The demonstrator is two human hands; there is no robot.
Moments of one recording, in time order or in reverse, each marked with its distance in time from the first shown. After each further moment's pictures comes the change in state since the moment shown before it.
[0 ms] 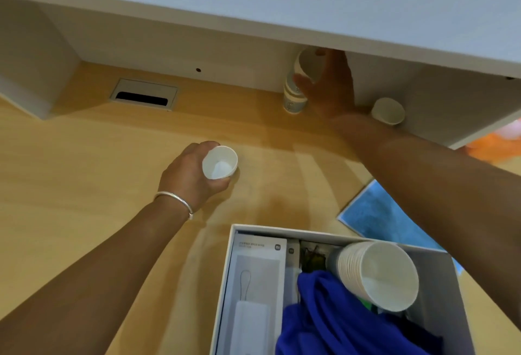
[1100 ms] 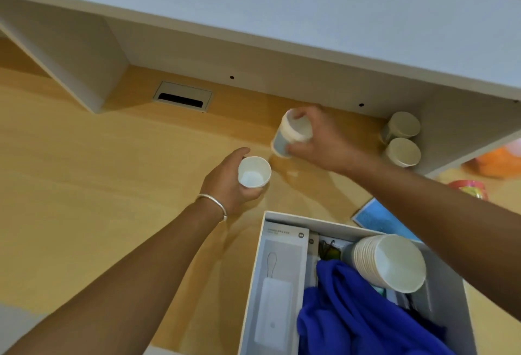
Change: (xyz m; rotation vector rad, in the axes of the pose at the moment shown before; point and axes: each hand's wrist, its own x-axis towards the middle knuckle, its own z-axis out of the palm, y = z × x) left_hand -0.023 -0.002 0.004 -0.153 -0.081 0.030; right_hand -0.088 -0.054 -0.009 0.014 -0.479 -0.085
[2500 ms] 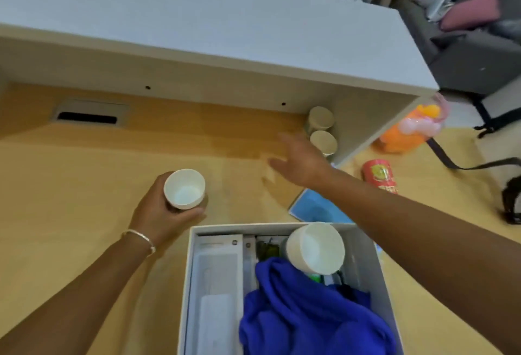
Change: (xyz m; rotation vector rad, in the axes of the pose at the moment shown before) left_hand 0.001 -0.027 0.028 -0.292 0.006 0.060; right_hand -0.056 0.056 -0.045 -0.372 -0.053 0.272
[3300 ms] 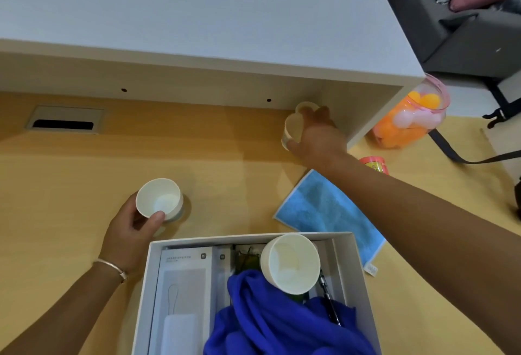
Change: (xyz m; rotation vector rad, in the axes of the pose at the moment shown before) left_hand -0.022 0.005 0.008 -0.142 0.051 -0.080; right_hand 0.027 0.072 -0.023 -0.157 0.163 0.169
